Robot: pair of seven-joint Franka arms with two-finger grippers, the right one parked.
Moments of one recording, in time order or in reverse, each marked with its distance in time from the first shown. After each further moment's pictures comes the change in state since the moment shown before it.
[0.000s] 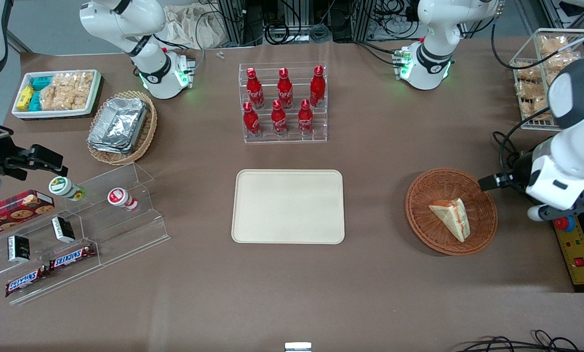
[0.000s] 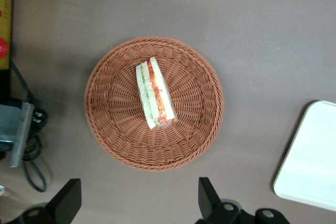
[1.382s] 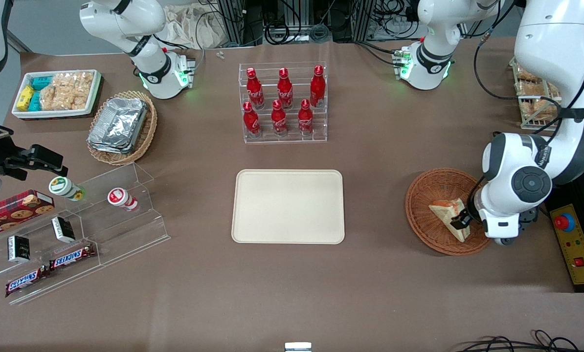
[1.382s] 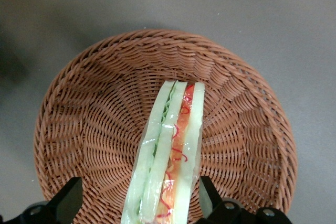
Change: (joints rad) arm -0.001 0.210 0.013 -0.231 0.208 0.386 -0.623
